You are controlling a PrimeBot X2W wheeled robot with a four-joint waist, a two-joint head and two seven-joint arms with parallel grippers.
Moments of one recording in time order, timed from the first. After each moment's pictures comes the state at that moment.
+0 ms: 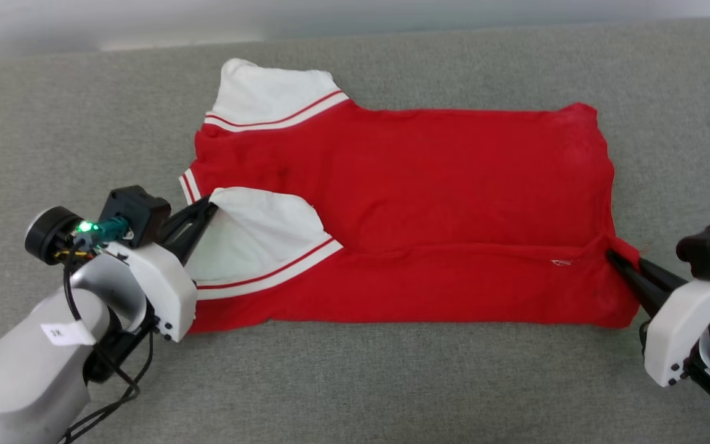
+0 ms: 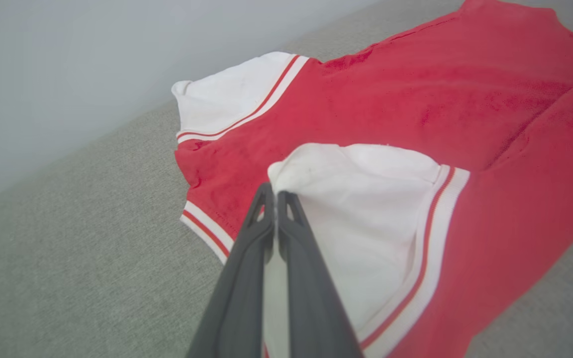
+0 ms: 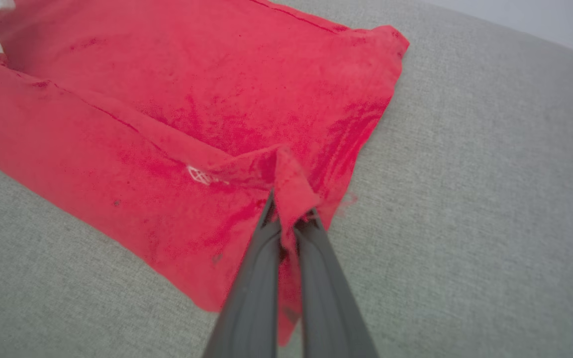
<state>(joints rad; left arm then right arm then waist) -0.63 0.75 -0.82 0.17 -0.72 0.02 -0.03 -0.24 -0.60 0.30 0.04 0.53 0.13 0.27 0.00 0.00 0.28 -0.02</state>
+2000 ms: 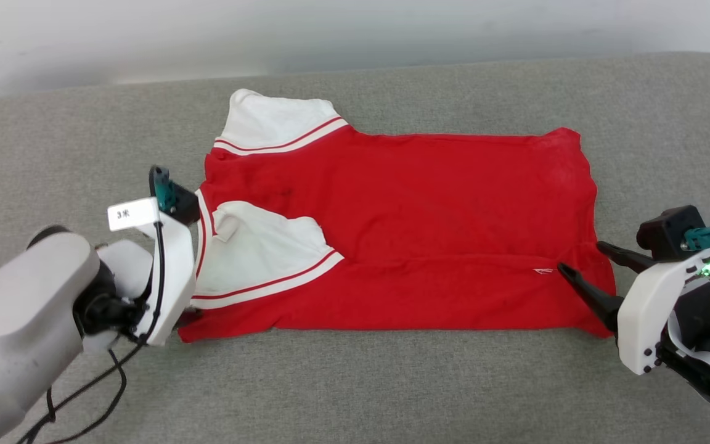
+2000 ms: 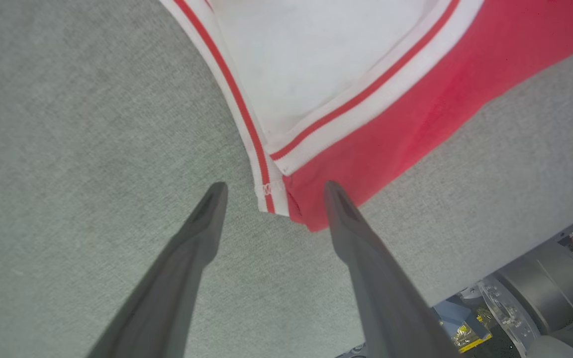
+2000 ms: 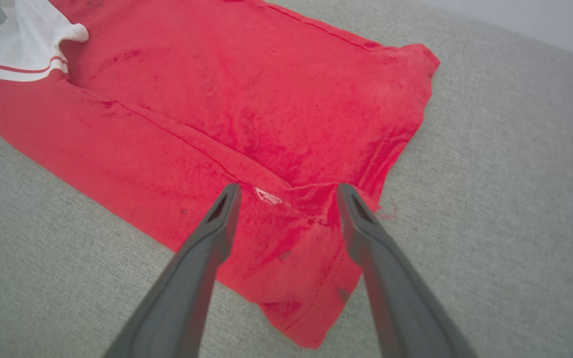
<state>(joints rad) -0.94 0.76 -1.12 0.37 -1.08 -0.13 0.84 -0.39 -0.60 0.46 0.15 0.63 0.13 0.35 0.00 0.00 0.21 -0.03</state>
